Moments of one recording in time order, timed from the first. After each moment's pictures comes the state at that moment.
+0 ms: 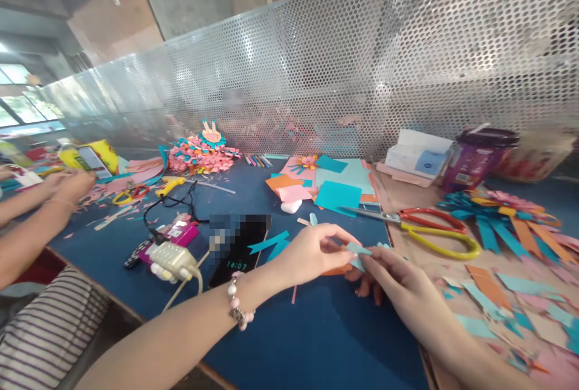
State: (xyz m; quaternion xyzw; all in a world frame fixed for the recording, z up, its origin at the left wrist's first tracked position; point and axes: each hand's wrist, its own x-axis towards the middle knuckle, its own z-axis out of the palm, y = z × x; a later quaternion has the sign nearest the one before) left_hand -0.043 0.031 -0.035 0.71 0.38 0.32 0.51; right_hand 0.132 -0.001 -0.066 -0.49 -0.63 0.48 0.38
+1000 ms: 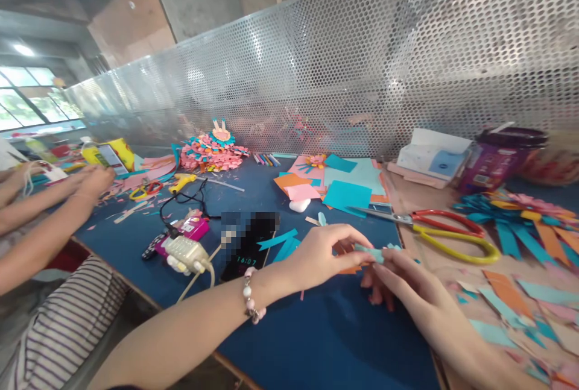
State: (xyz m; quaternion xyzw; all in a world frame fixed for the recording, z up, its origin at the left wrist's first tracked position) left_hand -0.042 0.026 -0.034 0.78 0.35 0.36 0.38; right_hand 0.135 -0.010 -0.060 -0.45 -0.64 0.50 0.37
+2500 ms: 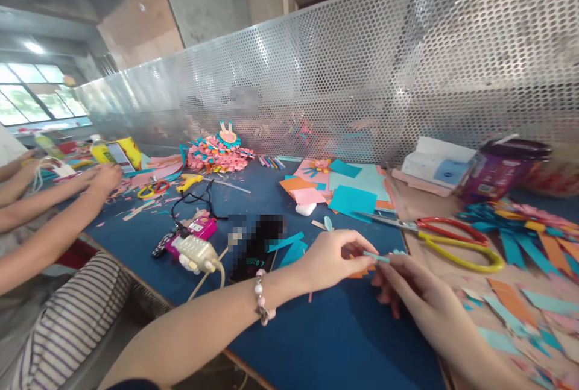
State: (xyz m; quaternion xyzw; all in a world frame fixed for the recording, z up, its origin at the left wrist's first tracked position) left_hand -0.040 0.029 -0.045 0.74 0.37 0.36 0.42; right_hand 0.135 -0.003 -0.078 -0.48 -0.64 0.44 0.39
